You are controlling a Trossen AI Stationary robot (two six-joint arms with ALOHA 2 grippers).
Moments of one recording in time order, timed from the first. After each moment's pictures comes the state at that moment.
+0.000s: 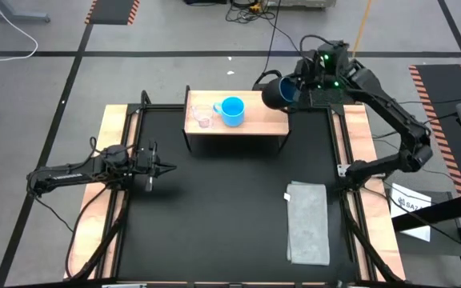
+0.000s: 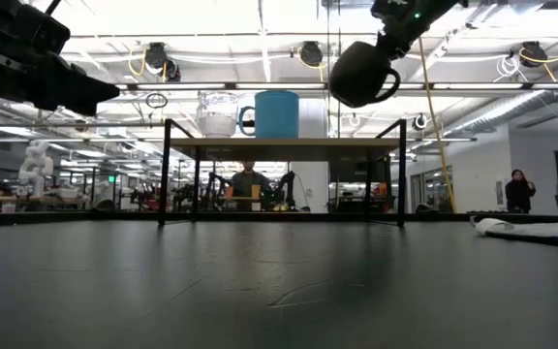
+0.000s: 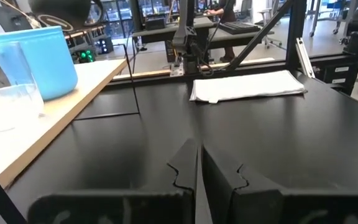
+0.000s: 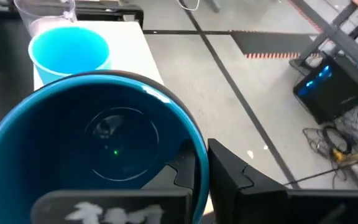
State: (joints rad) left arm 0.17 0.12 0.09 -0.08 0.18 0.14; right arm -0.86 1.32 1.44 -0.68 -0.27 -0.49
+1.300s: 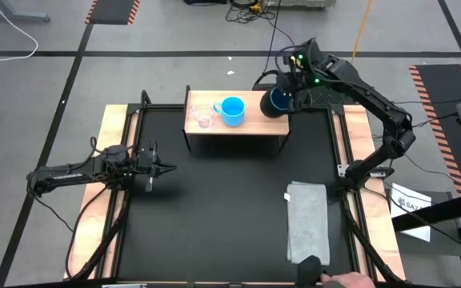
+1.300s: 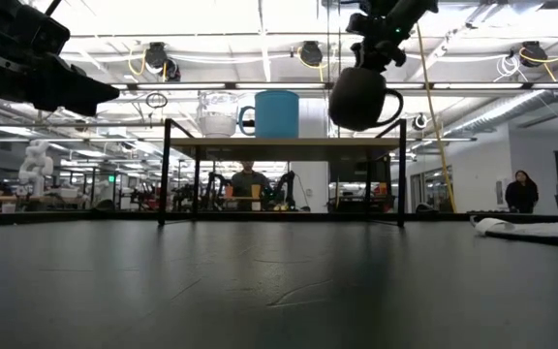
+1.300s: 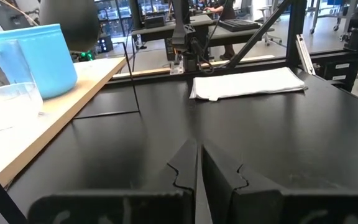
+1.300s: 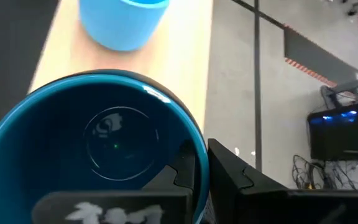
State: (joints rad) left arm 0.17 0.12 0.09 -0.09 0.18 0.15; right arm -0.78 1.53 1.64 -0.90 -0.22 -0.94
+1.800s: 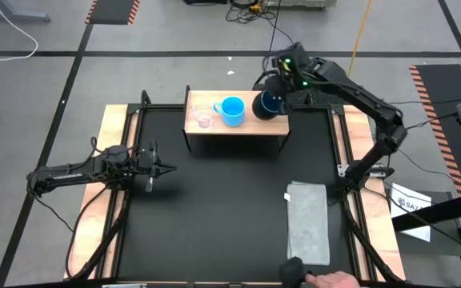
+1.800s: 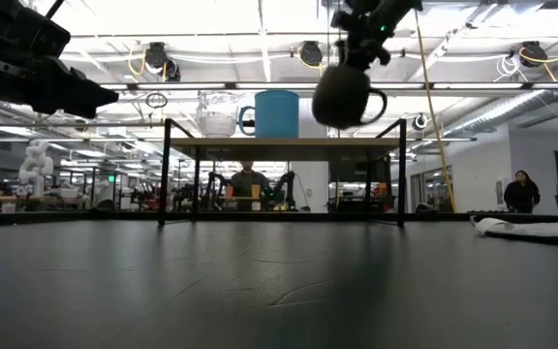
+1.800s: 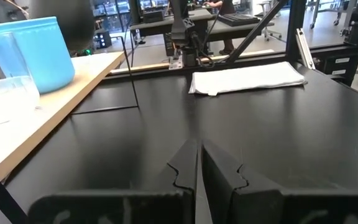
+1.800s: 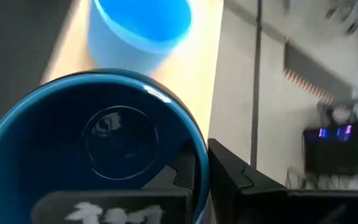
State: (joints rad) left arm 0.17 0.12 0.09 -0.11 0.18 0.15; right arm -0.69 1.61 1.70 -0.89 -0.16 -0.94
